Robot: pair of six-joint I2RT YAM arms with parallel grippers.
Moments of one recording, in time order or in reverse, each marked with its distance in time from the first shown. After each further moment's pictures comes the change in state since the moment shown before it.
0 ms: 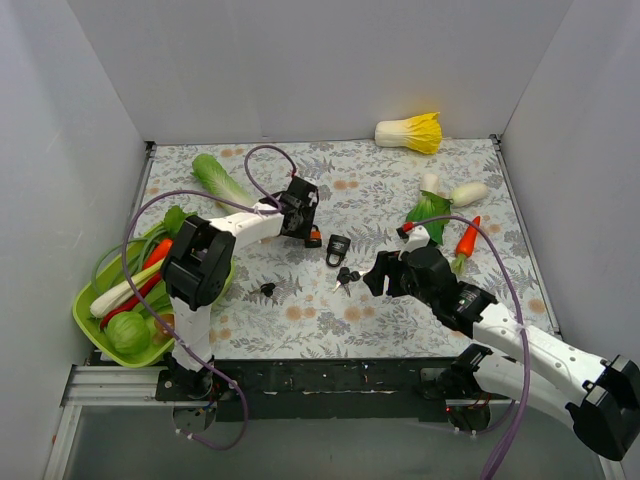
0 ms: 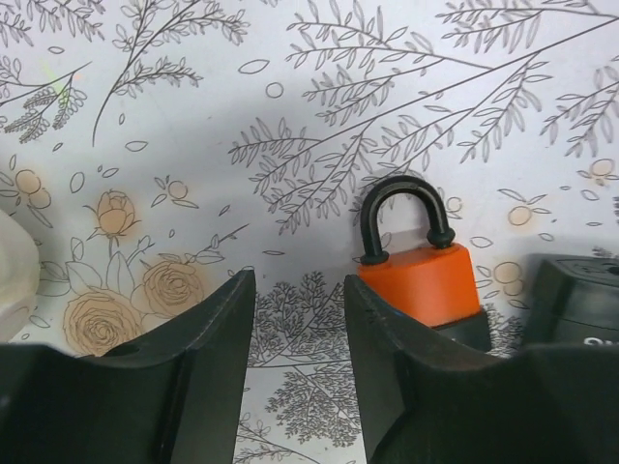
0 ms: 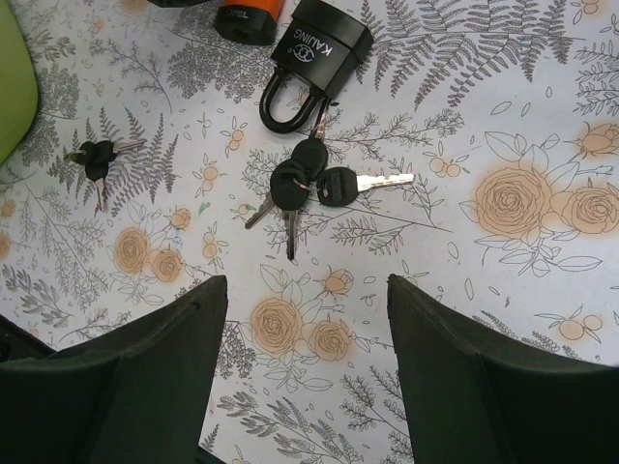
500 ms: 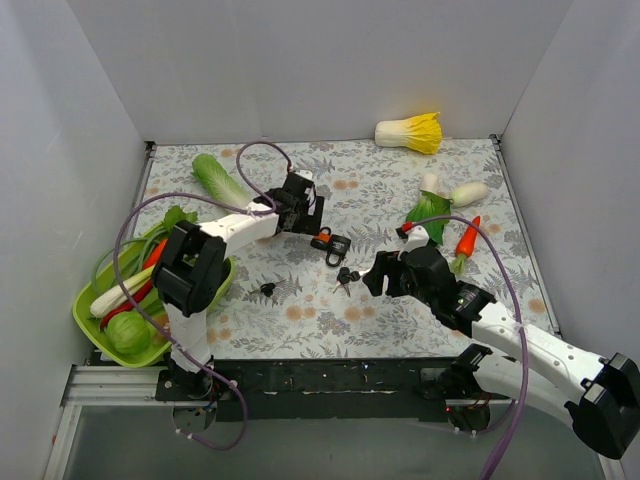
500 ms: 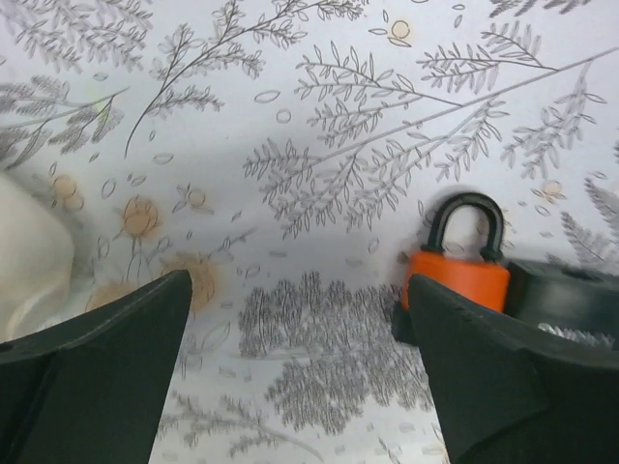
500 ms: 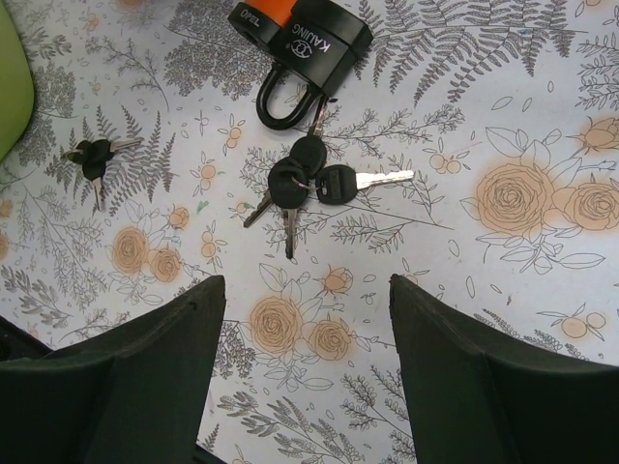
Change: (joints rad) left arm -0.001 -0.021 0.014 0.024 0.000 -0.020; right arm 0.000 0.012 0.000 0.000 0.000 0.010
